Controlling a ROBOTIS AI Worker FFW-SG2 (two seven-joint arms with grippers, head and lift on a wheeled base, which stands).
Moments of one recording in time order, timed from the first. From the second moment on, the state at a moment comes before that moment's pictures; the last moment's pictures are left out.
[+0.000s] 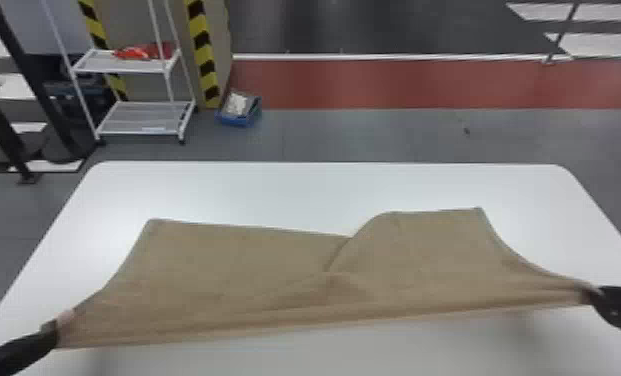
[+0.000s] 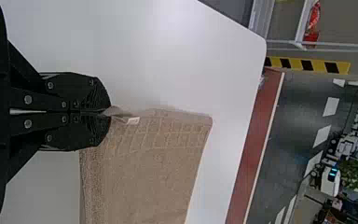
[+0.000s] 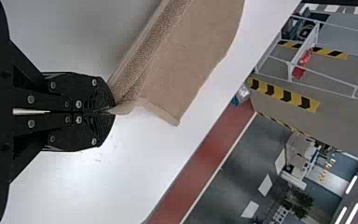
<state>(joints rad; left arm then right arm) 0.44 0.00 0.70 -2.33 -0.06 1.08 -0.84 0.41 -0.11 -0.62 -2.05 0.43 0.18 1.03</state>
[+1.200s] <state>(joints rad) 0.49 0.00 0.73 -2.33 0.08 1.04 -1.01 0.47 -0.15 -0.70 -2.09 0.78 -0.09 1.11</state>
